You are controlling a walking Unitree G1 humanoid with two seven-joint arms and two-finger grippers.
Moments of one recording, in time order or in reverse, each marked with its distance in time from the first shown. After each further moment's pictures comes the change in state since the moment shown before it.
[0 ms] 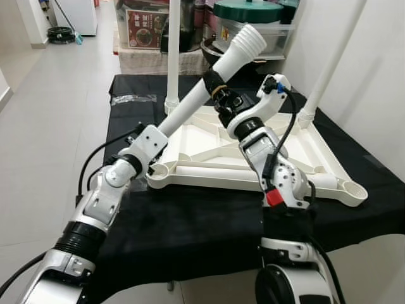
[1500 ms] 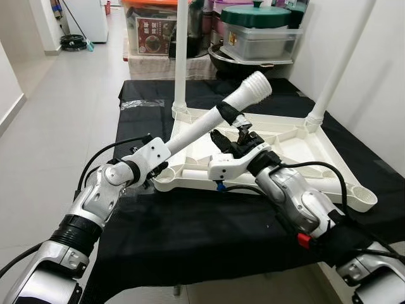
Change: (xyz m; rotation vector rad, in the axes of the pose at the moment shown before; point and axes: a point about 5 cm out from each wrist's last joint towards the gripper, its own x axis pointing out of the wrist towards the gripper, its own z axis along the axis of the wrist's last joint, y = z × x) left arm 0.004 -0.003 -0.008 0.251 0.140 -0.251; right arm -0.034 -0.040 -0.022 -2.328 -0.019 0.265
